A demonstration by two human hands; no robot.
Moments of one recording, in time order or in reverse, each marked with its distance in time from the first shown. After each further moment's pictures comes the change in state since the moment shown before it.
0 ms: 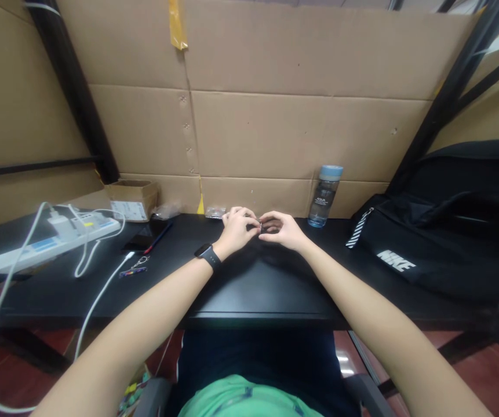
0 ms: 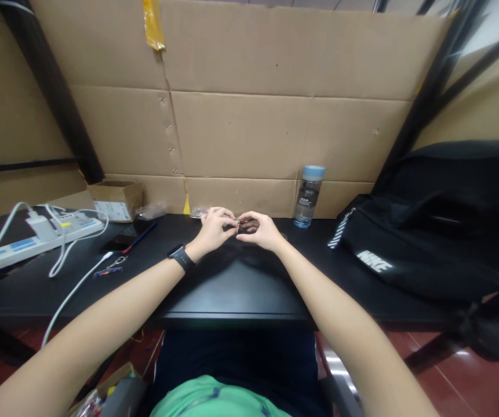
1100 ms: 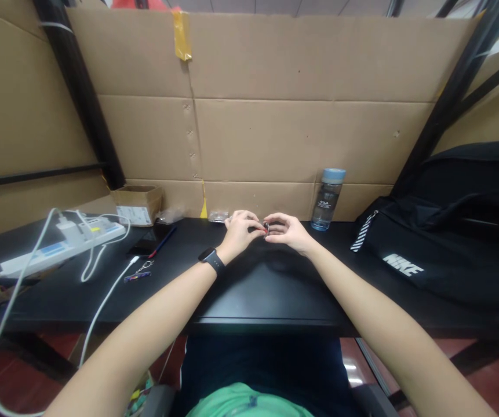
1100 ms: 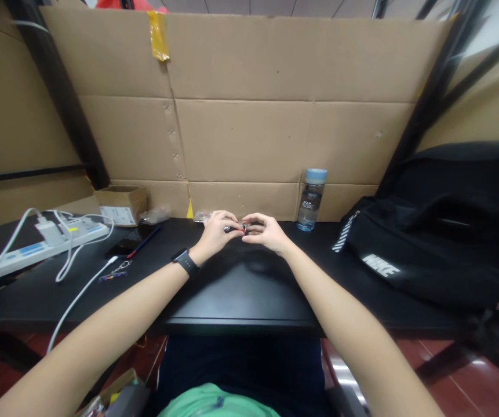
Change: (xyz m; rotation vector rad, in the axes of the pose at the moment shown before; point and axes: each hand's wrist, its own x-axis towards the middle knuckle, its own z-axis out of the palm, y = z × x) left_hand 0.002 0.000 -0.003 -0.092 0.064 -0.005; right_hand 0.000 0.004 -0.006 0.279 -0.010 0.089
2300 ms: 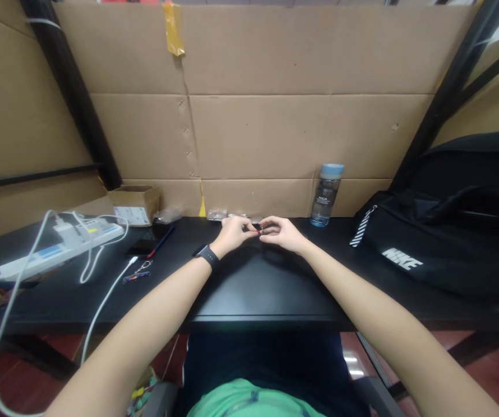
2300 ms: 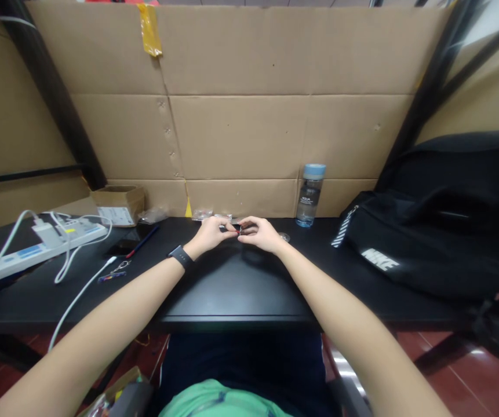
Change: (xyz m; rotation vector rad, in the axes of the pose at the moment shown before) left_hand 0.003 -0.024 -0.002 -0.132 -0.173 -0.095; right_hand 0.002 0.013 0.011 -0.142 0.010 0.069
